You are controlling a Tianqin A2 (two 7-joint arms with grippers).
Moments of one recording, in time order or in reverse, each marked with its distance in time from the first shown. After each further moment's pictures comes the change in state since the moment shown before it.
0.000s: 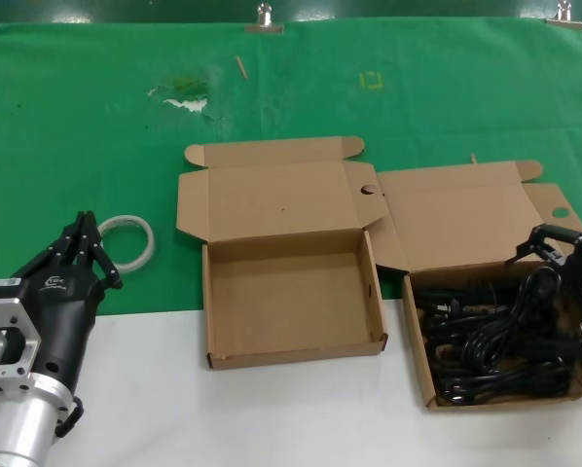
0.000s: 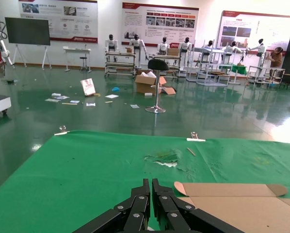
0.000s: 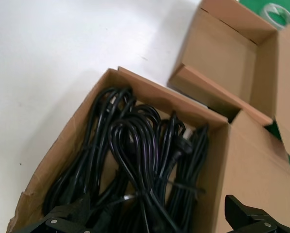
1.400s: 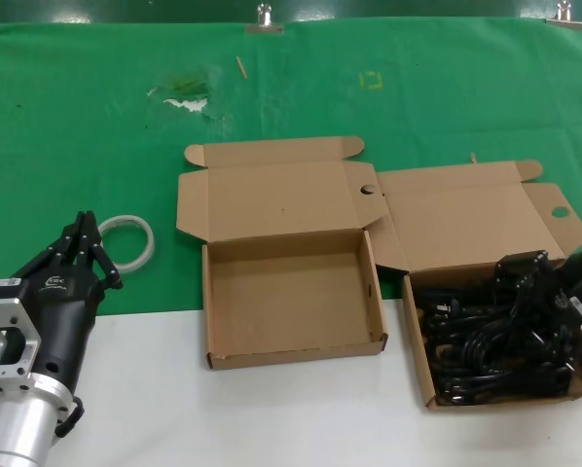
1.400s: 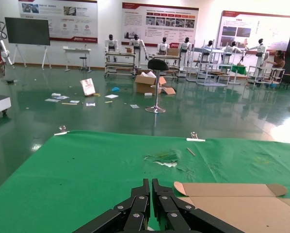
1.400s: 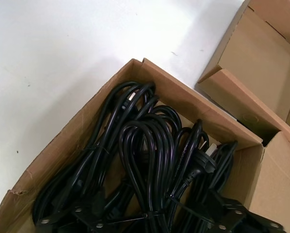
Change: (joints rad) left arm 0.000 0.000 0.000 0.000 0.000 0.000 0.000; right arm -0.011 -0.099 0.077 -0.048 -0.159 0.078 -0.130
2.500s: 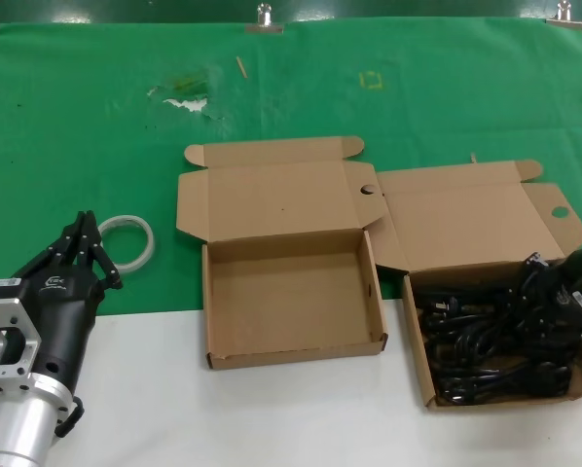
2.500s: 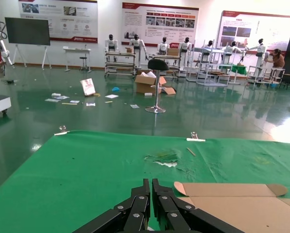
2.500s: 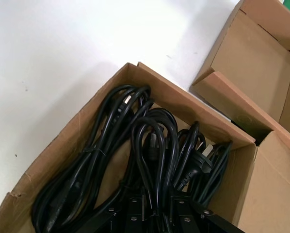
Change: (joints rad) left arm 0.000 0.000 0.000 0.000 0.000 0.000 0.000; right arm 0.009 0.006 0.036 0.001 -0.027 -0.018 0.013
